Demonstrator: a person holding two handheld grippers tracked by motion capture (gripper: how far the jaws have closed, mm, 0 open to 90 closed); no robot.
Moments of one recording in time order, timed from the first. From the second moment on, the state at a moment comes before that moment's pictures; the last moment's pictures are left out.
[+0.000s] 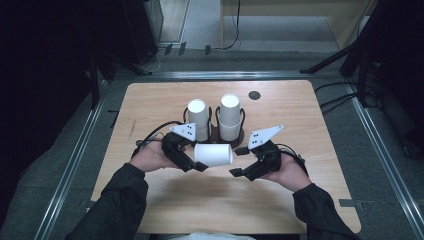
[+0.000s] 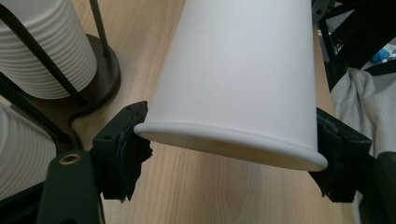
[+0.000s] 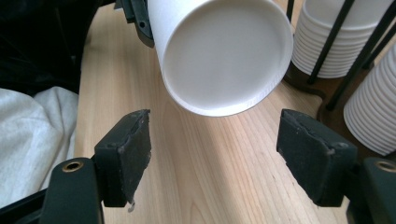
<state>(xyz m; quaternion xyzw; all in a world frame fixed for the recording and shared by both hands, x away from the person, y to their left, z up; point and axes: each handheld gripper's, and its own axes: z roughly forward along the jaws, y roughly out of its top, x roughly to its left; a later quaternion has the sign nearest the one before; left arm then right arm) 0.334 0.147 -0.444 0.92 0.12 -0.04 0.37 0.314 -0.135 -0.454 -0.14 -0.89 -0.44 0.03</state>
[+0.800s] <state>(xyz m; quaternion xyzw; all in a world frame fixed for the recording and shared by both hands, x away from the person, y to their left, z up) 0.337 0.114 -0.468 0.96 0.10 -0.06 0.25 0.316 -0.122 -0.474 -0.13 -0.91 -0.40 0.02</state>
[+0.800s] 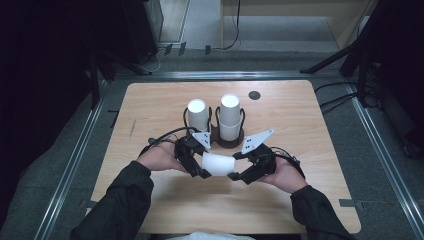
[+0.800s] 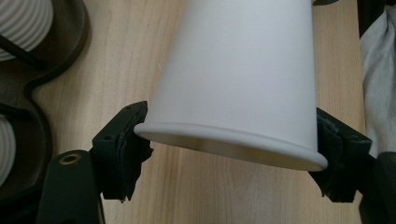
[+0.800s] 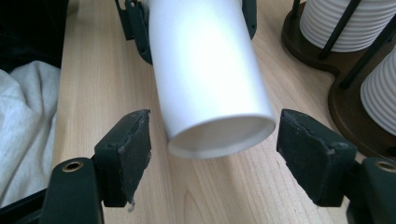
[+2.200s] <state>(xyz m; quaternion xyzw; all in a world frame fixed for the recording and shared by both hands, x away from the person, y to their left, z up) 0.337 0.112 -0.464 0.94 0.12 -0.06 0.31 0.316 -0.111 -0.474 -0.11 -0.91 -0.40 0.02</state>
